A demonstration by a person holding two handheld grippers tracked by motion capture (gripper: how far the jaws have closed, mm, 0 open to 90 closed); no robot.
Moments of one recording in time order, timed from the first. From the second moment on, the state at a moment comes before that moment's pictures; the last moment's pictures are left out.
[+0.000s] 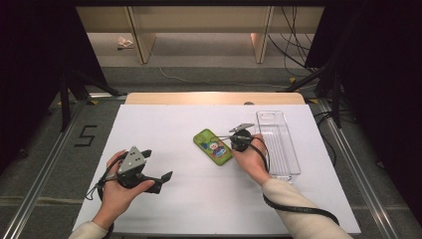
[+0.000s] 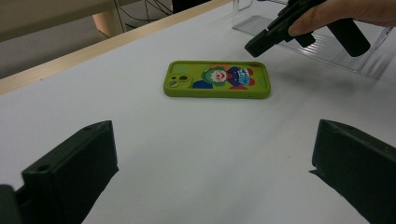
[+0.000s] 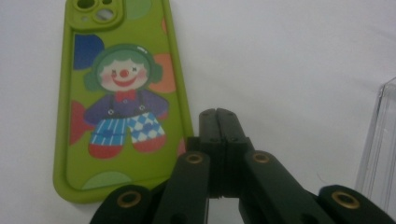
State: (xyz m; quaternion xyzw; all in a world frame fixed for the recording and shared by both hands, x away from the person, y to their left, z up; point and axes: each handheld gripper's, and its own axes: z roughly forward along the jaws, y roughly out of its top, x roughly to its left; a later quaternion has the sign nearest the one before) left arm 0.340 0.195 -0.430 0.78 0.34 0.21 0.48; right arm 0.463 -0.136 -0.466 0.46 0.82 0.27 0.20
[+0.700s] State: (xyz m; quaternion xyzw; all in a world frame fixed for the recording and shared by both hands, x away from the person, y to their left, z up) left arm 0.340 0.194 -0.432 0.78 0.34 0.20 0.48; right arm 0.455 -0.132 -0.475 0.45 0.84 0.25 0.17
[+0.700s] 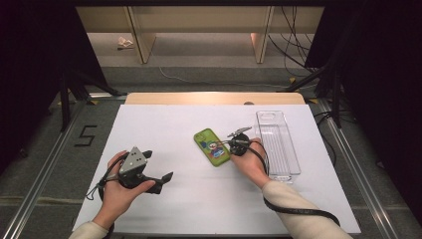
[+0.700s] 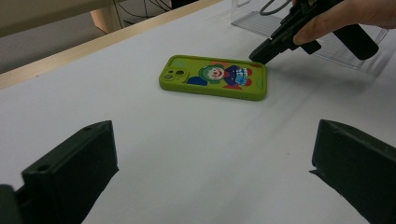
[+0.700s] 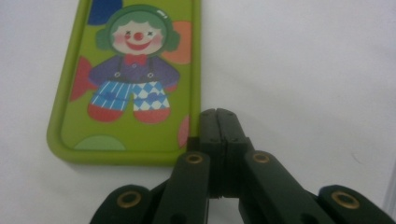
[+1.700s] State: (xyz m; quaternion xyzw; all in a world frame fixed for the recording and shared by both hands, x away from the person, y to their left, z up) left arm 0.341 0.193 -0.433 0.79 0.34 0.20 0.47; right arm 0.427 -0.079 -0.478 0.37 0.87 0.30 0.12
